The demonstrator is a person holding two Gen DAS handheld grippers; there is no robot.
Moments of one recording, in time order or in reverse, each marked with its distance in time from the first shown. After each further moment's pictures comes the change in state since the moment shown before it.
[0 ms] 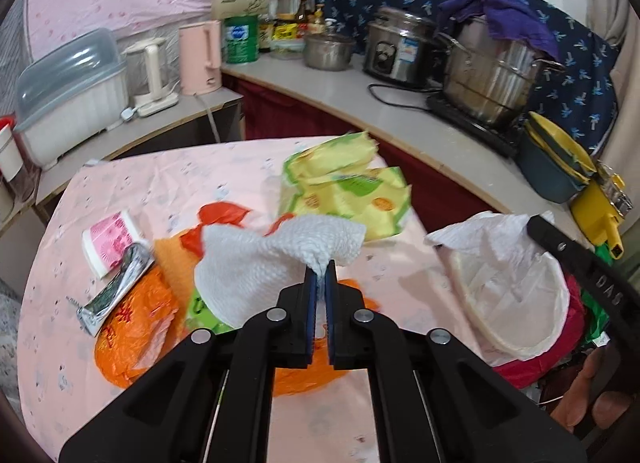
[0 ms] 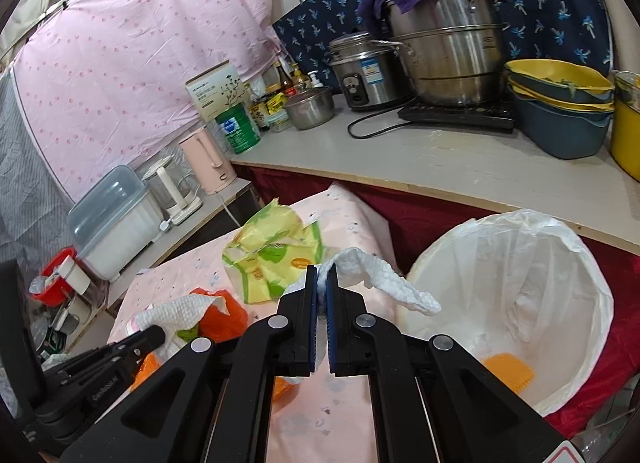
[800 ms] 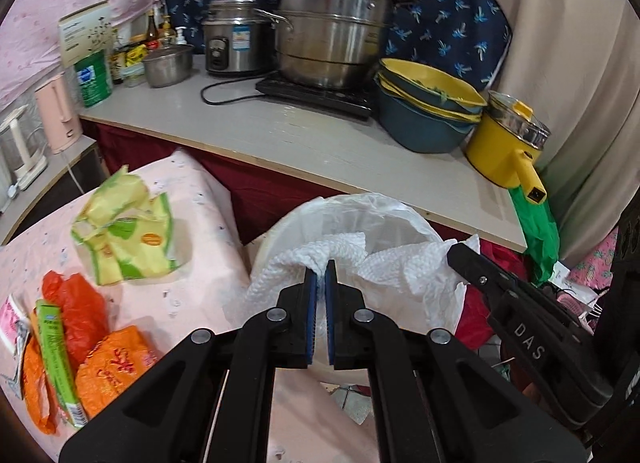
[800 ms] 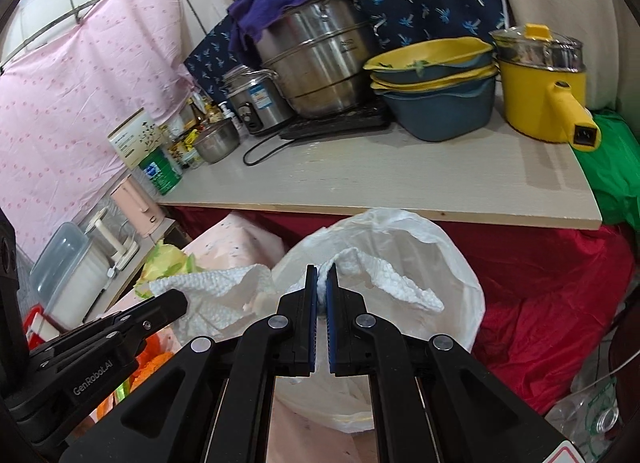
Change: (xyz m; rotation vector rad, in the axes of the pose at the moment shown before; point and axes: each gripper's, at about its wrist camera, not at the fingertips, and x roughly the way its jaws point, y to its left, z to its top) left arm 0.033 -0.190 0.003 0.278 0.055 -0.279; right arm -0.047 -0.137 -0.001 0.192 -0.049 -0.179
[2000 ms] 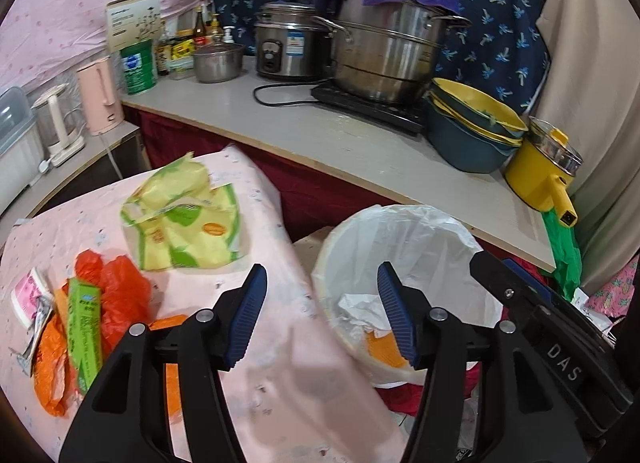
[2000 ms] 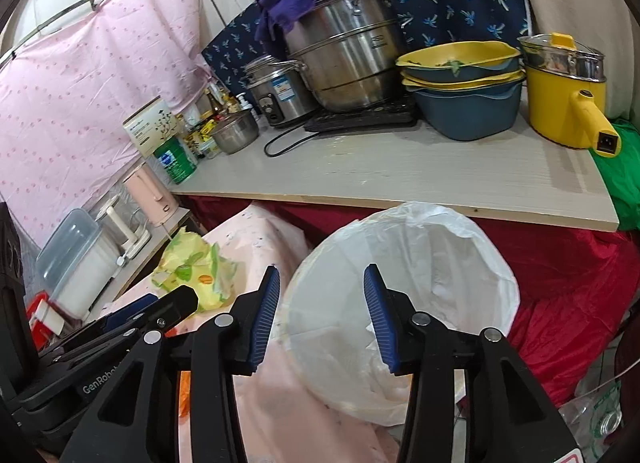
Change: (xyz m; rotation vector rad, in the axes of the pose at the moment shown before) left arm -0.024 0.056 -0.013 -0.111 -0.049 0.116; right arm 0.000 0.043 -0.010 -0.055 0.011 0.045
